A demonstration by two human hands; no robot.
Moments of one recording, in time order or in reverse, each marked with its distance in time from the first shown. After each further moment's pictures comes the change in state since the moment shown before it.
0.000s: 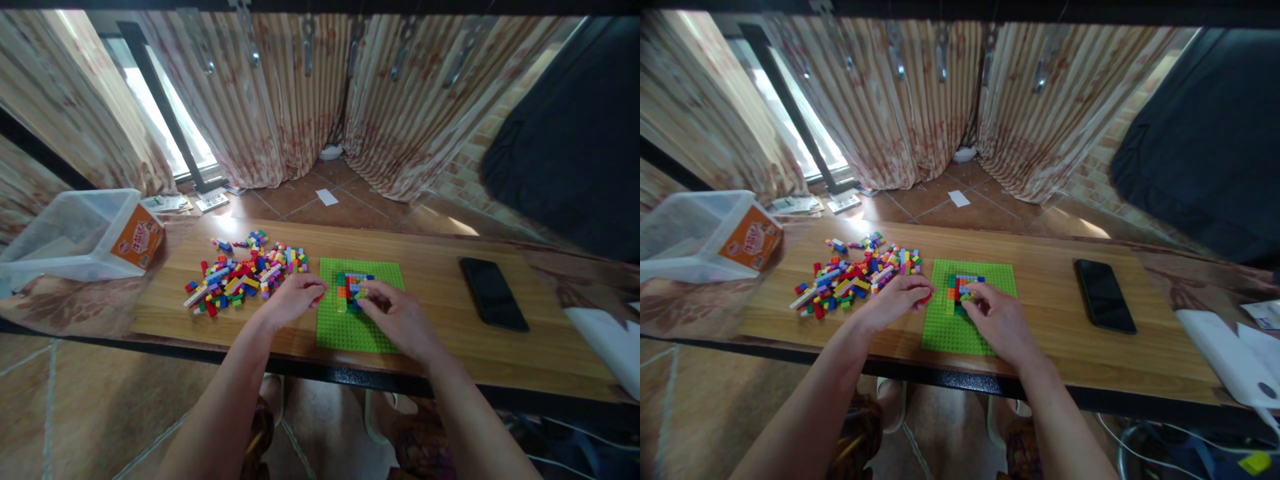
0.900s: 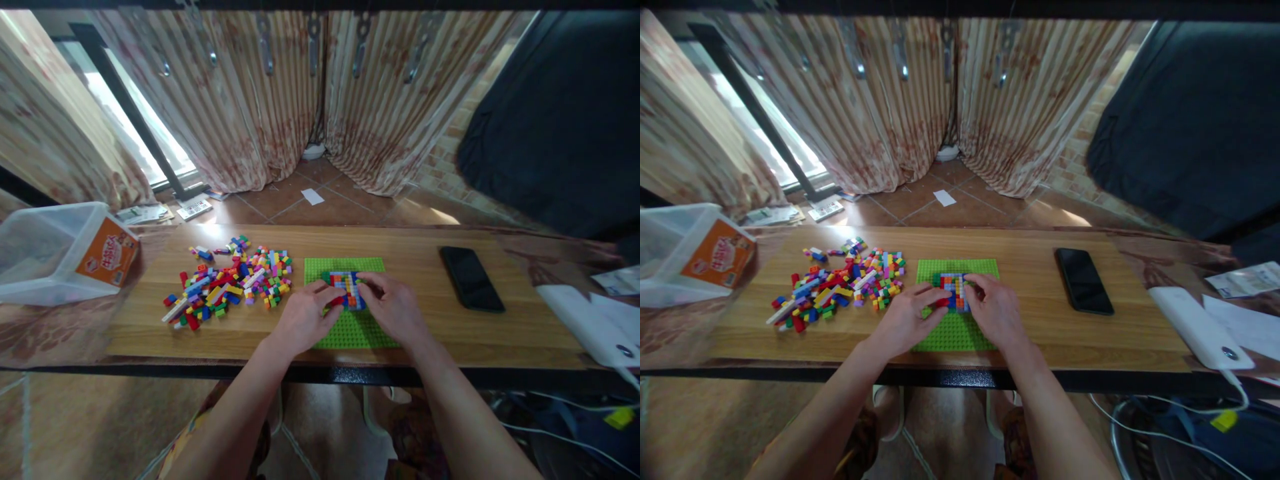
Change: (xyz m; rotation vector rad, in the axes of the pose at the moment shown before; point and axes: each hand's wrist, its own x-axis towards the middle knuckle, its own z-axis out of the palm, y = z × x) left_hand -0.007 -0.006 0.041 0.800 0.063 0.626; right_hand 0.005 0.012 -0.009 -0.140 0.167 0.038
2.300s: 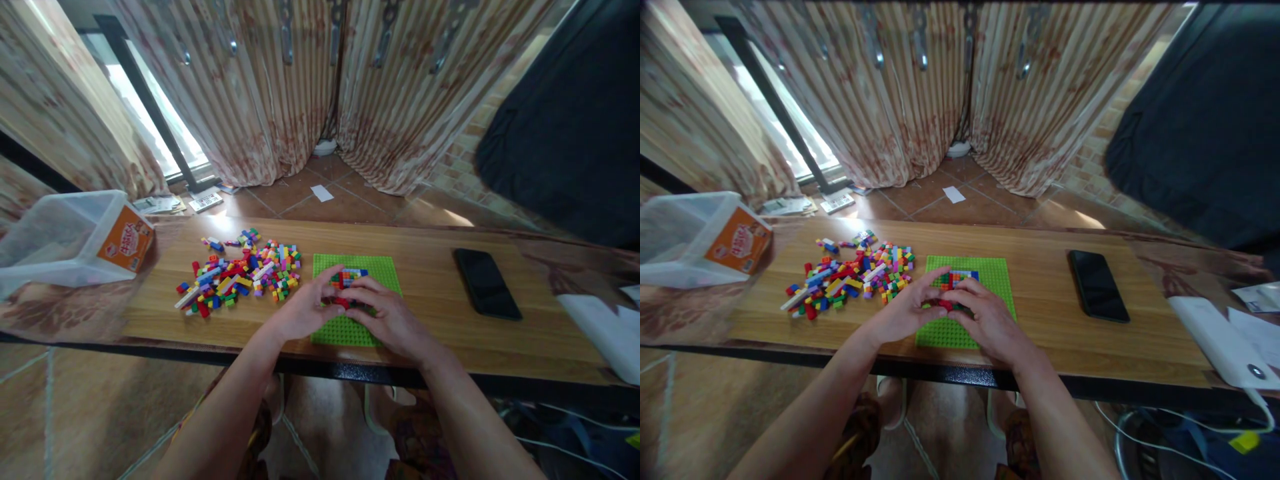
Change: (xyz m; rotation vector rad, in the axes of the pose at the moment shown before) left_hand -0.003 -0.013 -0.003 -0.808 -0.197 -0.202; right_hand -0.009 -0.017 0.000 0.210 -0.339 -0.355
